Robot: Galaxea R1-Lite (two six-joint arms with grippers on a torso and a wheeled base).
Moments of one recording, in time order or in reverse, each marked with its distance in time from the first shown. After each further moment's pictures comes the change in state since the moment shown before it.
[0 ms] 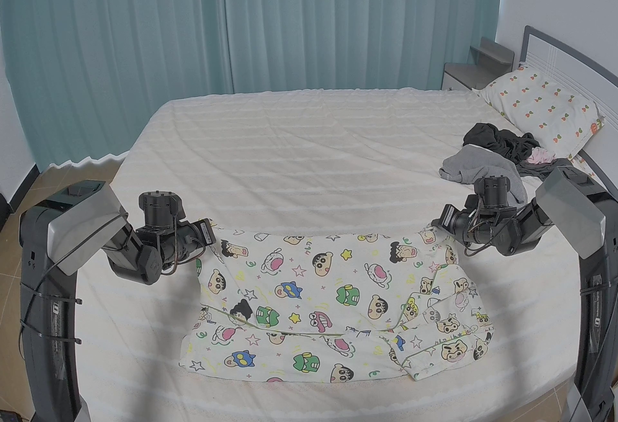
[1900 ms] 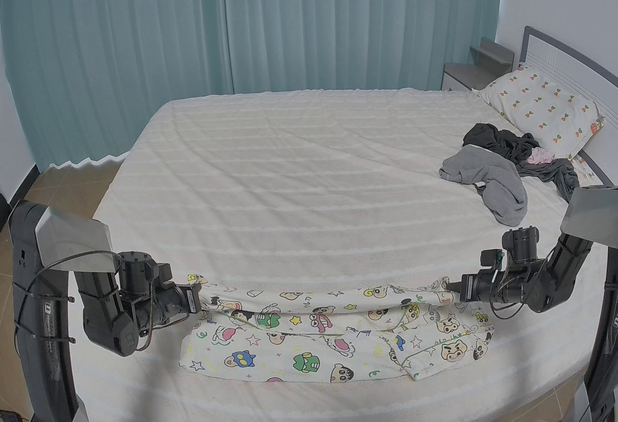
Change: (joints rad) left arm -0.005 -0.044 0.678 -0.543 -0.060 0.198; right arm -0.015 -0.164 0.684 -0.302 0.081 -0.442
